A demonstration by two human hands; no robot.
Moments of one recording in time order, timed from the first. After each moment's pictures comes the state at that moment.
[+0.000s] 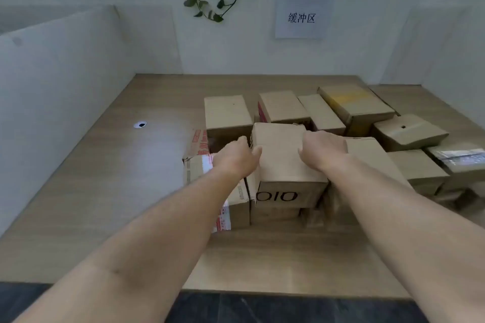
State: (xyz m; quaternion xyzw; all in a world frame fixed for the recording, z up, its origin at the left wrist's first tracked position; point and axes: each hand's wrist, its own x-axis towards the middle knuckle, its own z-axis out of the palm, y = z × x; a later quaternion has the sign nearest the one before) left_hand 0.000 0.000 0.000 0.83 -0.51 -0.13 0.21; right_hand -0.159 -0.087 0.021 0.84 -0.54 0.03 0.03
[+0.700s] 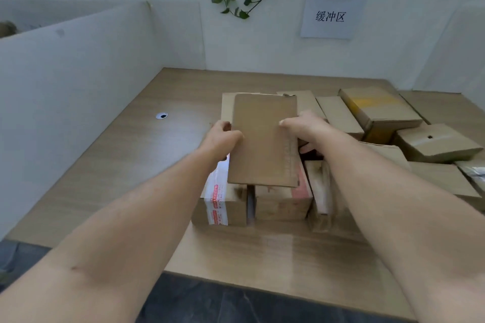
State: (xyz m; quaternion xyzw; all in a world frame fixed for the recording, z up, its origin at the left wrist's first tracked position) left_hand 0.034 0.022 0.022 0.75 -0.31 -0.34 0.48; right_hand -0.118 -0.100 0.053 0.74 -0.52 0.13 -0.42
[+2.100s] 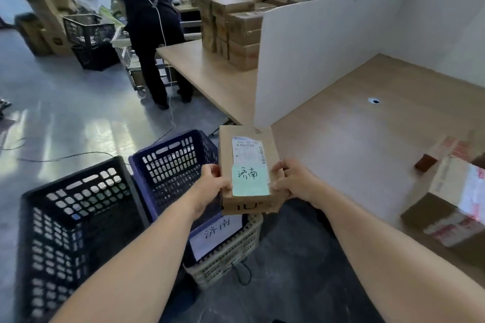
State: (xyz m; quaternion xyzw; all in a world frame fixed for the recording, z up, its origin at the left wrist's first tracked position) left_hand 0.163 0.553 -0.096 0.74 0.04 -0.25 0.62; right_hand 0.123 0.330 -0.066 0.83 -0.13 -0.17 -0.52
